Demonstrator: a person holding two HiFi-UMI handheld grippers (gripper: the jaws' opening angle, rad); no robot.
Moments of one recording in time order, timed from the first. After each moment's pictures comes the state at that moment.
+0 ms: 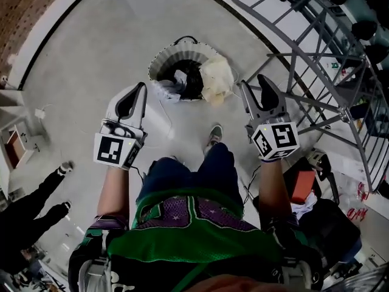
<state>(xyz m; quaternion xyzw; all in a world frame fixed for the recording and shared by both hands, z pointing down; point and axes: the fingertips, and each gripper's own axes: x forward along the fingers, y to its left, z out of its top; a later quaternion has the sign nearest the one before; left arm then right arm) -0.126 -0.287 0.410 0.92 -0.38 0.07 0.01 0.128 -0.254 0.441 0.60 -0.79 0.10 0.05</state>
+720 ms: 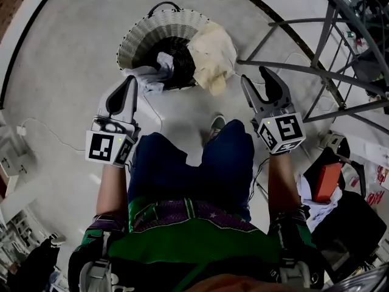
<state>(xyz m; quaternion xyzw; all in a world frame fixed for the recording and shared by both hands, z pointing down) -0.105 -0.317 0.682 0.93 -0.35 0.06 0.05 0.158 -0.247 0.722 0.61 -0.78 0.10 0.11</state>
